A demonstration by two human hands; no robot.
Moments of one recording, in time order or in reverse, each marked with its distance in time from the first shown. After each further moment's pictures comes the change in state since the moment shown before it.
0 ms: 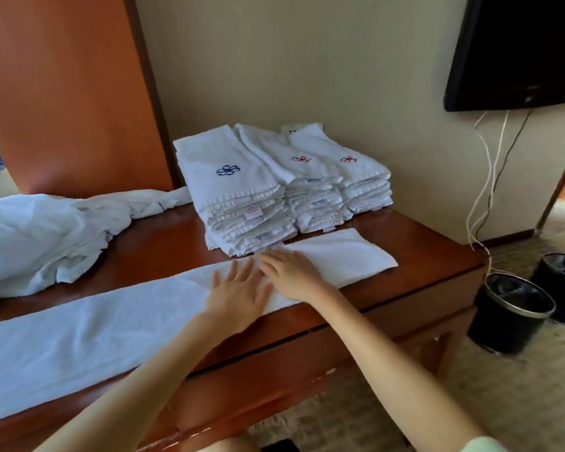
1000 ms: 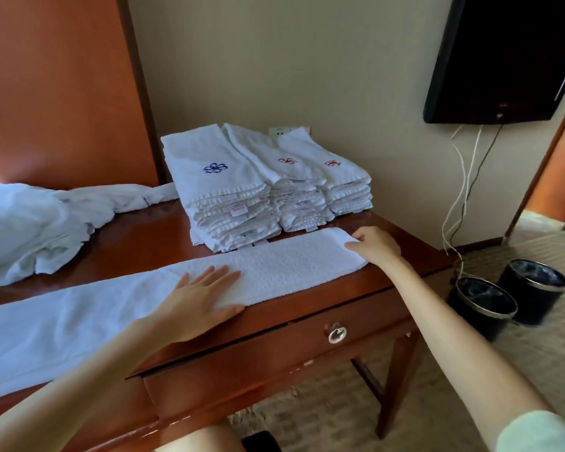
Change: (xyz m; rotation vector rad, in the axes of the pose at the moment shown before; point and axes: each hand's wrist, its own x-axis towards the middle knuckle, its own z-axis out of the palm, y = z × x) left_hand -0.033 -0.039 -0.012 -0.015 -0.047 0.167; right_hand -0.060 0.144 -0.067 0.234 0.363 0.601
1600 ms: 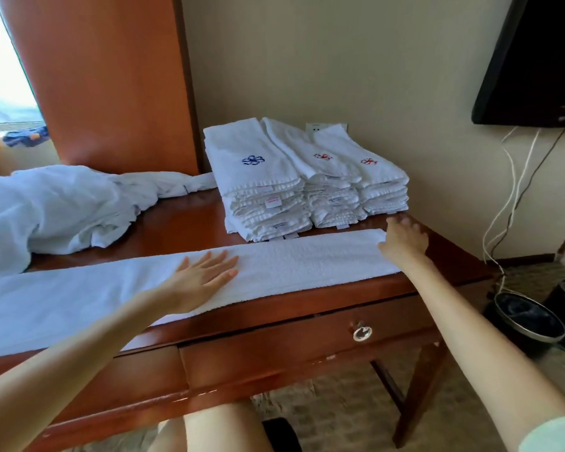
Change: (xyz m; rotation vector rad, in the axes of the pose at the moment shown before) left_hand -0.022 -0.038 -0.011 -0.119 -0.057 -0.157; right_hand 0.000 -0.021 0.005 -0.435 0.052 -0.006
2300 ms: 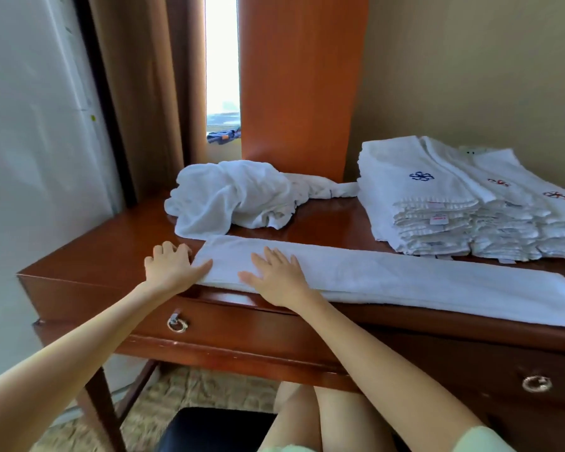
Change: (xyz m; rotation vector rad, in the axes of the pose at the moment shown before) left_hand -0.203 -0.198 -0.026 0.064 0.409 -0.917; right_hand -0.245 -0.391 0.046 0.148 -0.322 -1.047
